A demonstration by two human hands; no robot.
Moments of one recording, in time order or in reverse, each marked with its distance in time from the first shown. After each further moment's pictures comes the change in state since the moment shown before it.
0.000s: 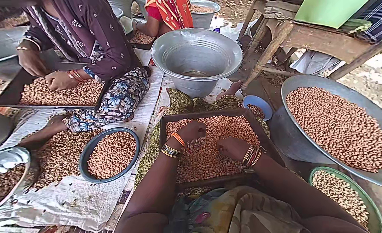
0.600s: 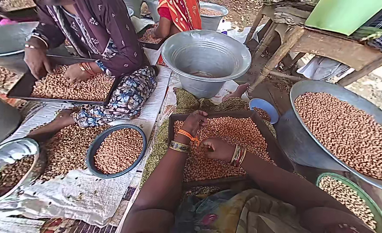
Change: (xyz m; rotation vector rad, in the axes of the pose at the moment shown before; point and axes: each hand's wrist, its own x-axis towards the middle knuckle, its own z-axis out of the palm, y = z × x) left_hand 0.000 -0.008 0.002 -1.007 0.492 -0.175; right_hand 0.037 -0.053 0.009 0.432 0.038 -0.341
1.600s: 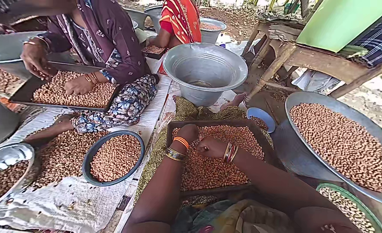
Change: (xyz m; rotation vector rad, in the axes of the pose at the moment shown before) left_hand 0.008 0.017 -0.013 1.341 -0.139 -0.072; right_hand 0.028 0.003 -0.027 -0.250 -0.062 -0.081
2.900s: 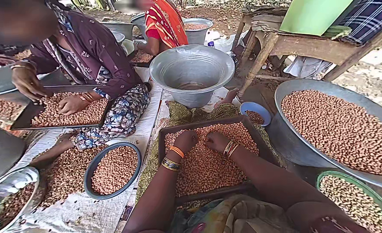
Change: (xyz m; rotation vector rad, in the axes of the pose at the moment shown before) left_hand 0.002 0.017 0.017 -0.033 0.011 0.092; right_hand -0.016 0.072 -0.002 0.063 0.272 0.380
